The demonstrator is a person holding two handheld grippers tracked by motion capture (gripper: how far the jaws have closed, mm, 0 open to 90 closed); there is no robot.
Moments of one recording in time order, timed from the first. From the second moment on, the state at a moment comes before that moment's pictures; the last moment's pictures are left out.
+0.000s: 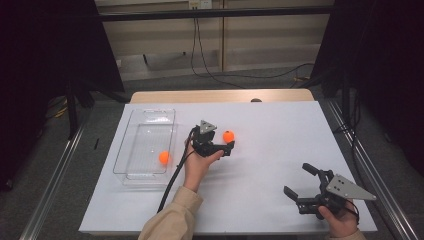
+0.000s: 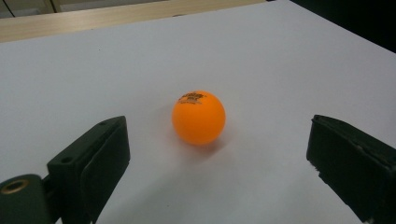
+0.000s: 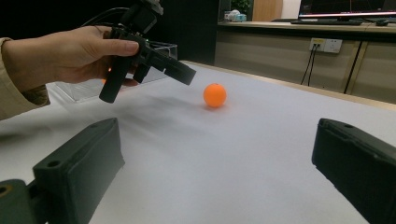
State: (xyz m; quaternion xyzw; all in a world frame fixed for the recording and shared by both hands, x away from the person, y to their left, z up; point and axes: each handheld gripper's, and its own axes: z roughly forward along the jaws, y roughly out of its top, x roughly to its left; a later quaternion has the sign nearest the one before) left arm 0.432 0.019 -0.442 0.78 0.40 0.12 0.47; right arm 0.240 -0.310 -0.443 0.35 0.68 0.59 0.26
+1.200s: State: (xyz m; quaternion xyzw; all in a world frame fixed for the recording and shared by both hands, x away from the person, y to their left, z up) left arm 0.446 0.005 -0.451 0.78 0.40 0.13 0.46; right arm 0.240 -0.311 -0.443 0.35 0.68 0.59 0.26
